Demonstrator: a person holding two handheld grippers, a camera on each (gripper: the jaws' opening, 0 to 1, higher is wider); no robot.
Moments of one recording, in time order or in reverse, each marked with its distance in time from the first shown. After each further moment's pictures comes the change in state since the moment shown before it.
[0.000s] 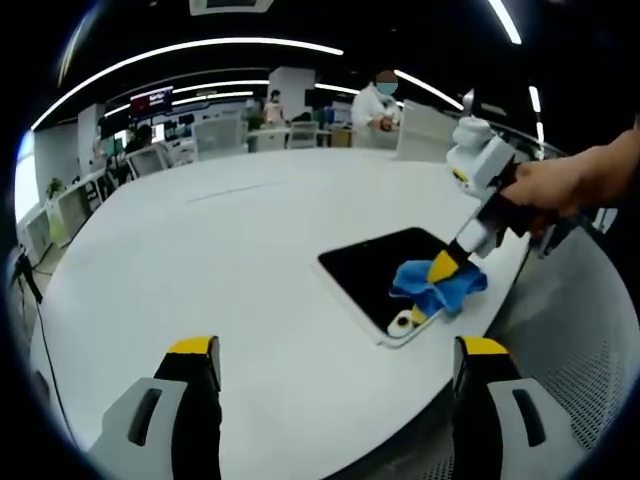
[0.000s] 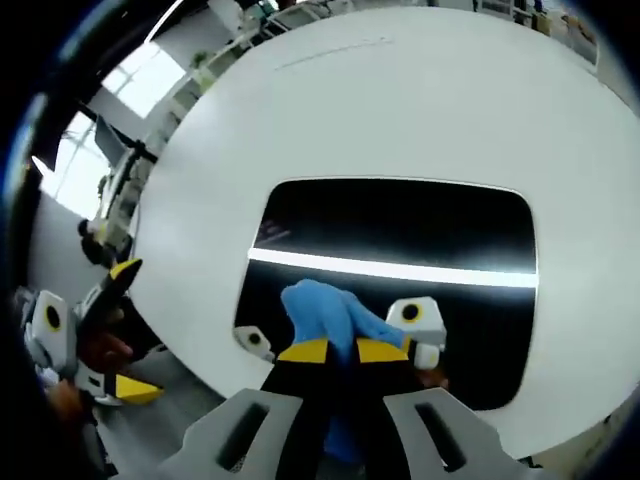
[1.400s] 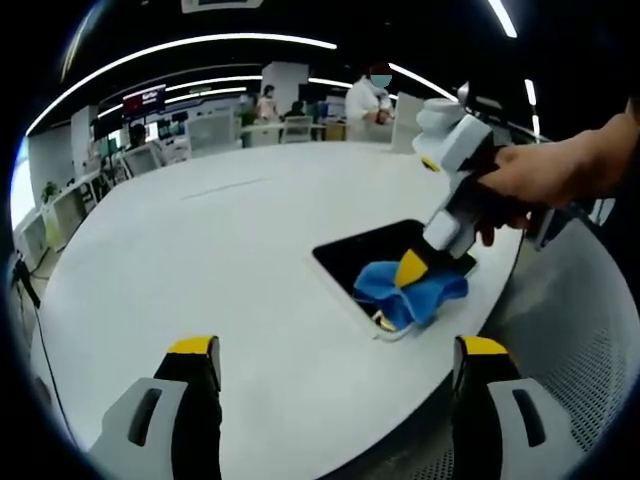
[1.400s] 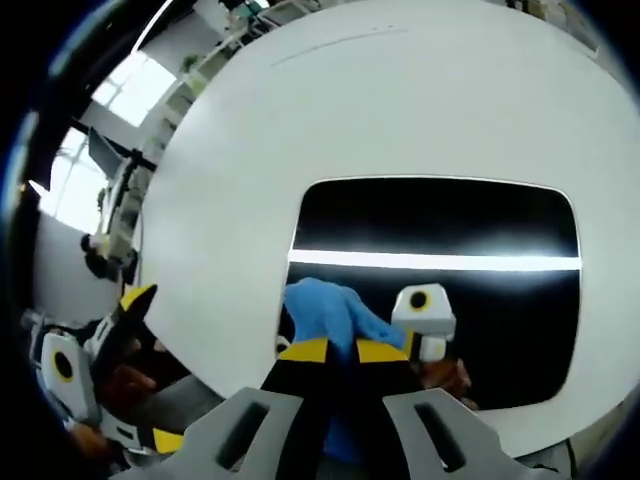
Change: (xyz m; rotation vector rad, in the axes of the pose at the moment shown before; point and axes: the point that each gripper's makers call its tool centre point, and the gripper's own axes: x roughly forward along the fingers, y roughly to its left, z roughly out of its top) left arm 0.001 -0.002 -0.004 0.016 0.020 -0.017; right arm 0.016 0.037 0.009 0.076 0.032 0.019
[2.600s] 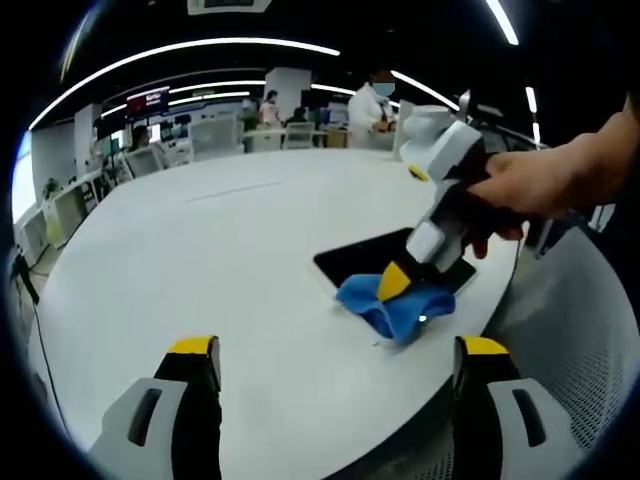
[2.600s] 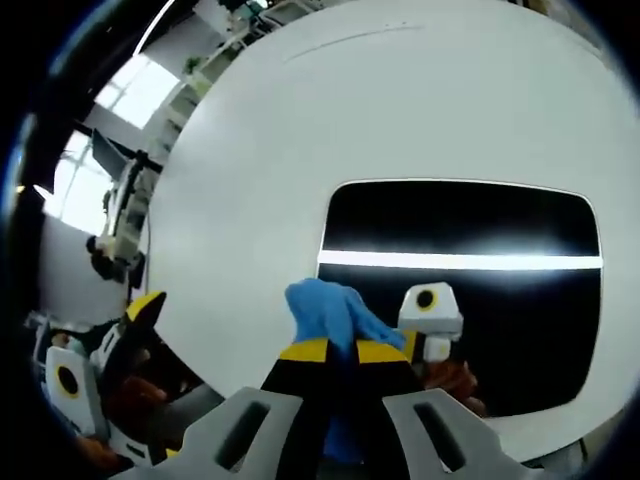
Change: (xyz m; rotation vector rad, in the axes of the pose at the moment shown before) left arm 0.000 0.001 0.004 -0.018 -0.030 -0.002; right arm 0.009 0.023 0.008 -0.014 -0.004 0.027
